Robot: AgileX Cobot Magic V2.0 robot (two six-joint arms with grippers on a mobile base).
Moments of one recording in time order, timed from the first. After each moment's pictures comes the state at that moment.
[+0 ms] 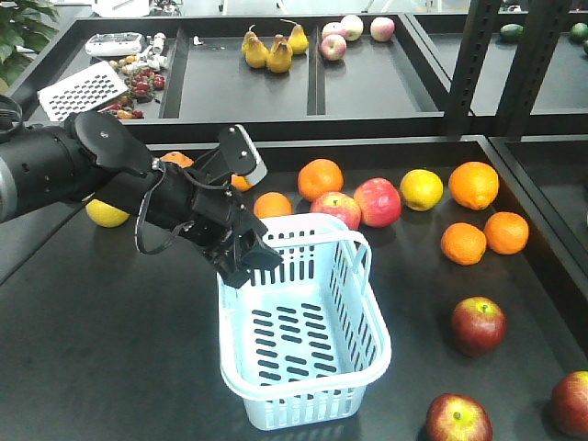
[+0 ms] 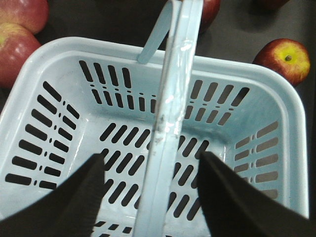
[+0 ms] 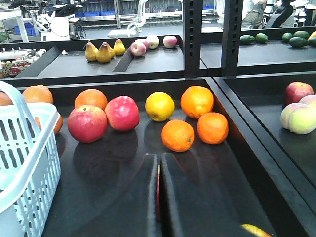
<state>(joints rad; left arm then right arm) -0.38 1.82 -1.39 -0.81 0.84 1.25 0.04 -0.01 0.03 -0.25 0.20 0.26</state>
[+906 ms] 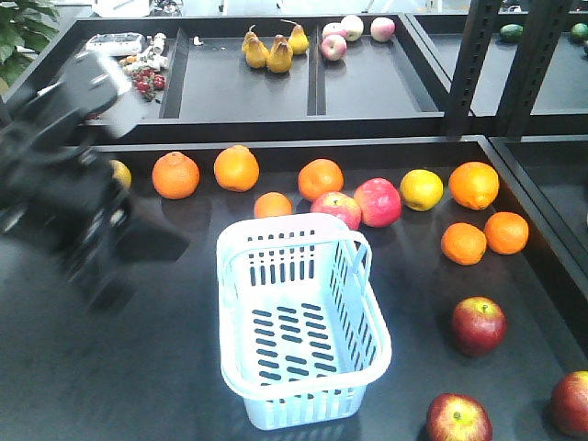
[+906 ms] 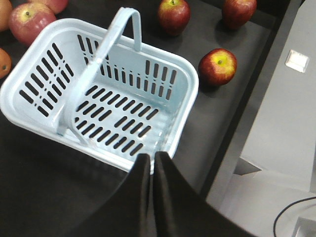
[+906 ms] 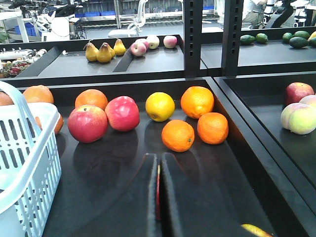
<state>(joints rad) -0.38 1.23 -1.23 -0.56 1.09 0.72 0.04 -0.01 0.03 -0.25 0.20 0.26</state>
